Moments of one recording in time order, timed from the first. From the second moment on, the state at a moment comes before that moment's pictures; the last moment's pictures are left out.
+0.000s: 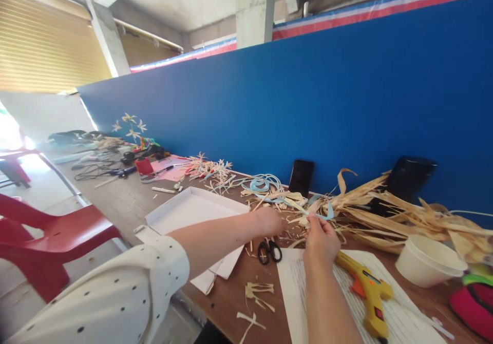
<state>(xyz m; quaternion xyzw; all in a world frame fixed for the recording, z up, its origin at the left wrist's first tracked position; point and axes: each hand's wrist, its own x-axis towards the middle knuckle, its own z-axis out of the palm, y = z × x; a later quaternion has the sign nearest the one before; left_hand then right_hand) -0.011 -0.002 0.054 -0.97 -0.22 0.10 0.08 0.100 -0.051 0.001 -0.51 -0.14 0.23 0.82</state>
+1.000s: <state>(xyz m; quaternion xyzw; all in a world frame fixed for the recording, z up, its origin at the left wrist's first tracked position) -0.058 -0.030 0.055 -0.97 -0.22 0.00 0.09 0.100 -0.051 0.001 -0.51 -0.13 0.21 0.82</state>
